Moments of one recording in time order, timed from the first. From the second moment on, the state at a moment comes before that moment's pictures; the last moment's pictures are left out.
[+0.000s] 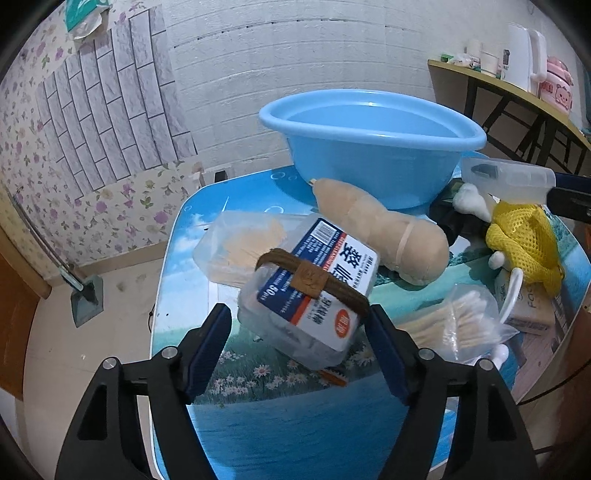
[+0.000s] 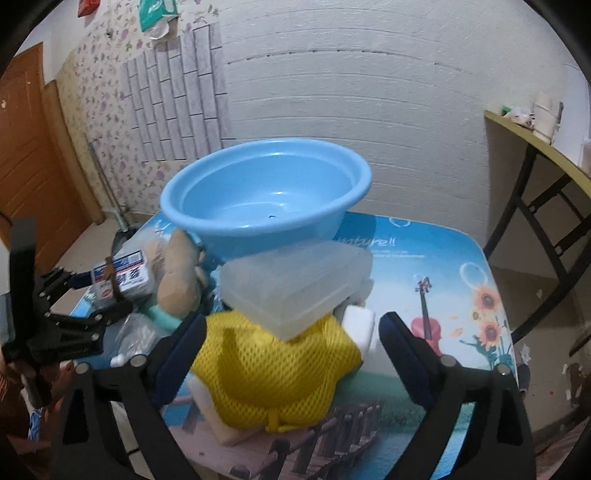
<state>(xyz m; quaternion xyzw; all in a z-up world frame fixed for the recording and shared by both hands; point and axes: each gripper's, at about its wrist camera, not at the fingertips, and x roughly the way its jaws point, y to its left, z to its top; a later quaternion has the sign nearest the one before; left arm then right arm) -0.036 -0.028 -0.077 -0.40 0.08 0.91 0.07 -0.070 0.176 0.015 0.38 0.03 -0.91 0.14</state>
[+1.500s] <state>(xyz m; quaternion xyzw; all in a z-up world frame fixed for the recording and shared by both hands) -0.023 -0.023 -0.034 -0.36 0.05 0.93 0.05 -0.070 0.225 0.026 0.39 -0.04 -0.91 0.12</state>
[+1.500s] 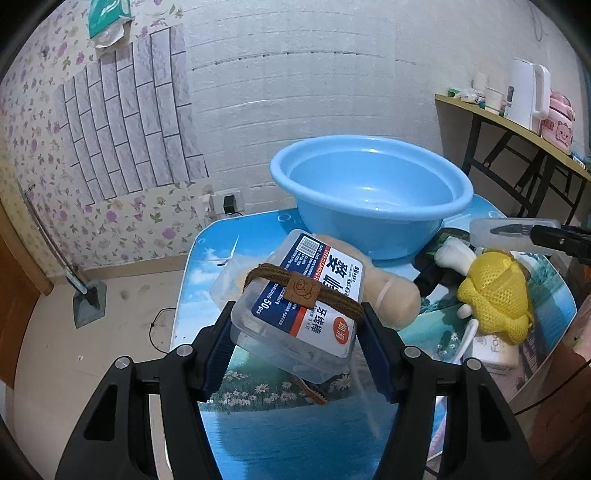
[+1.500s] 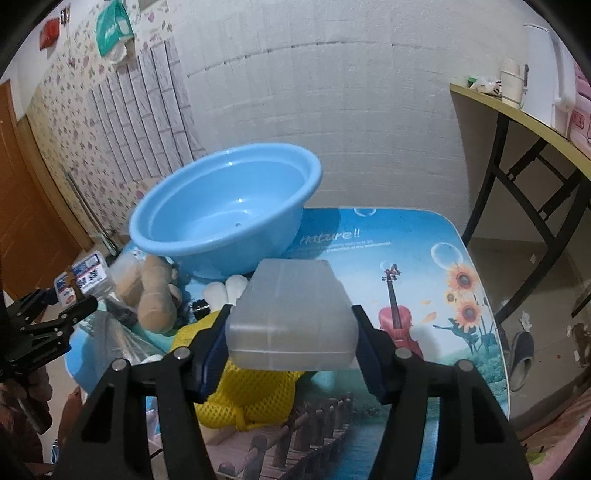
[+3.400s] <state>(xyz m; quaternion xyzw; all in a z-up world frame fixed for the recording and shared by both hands) -0.150 0.023 -0.006 -0.38 0.05 0.92 0.10 -0.190 0.164 0.052 0.40 0.02 -0.89 0.21</state>
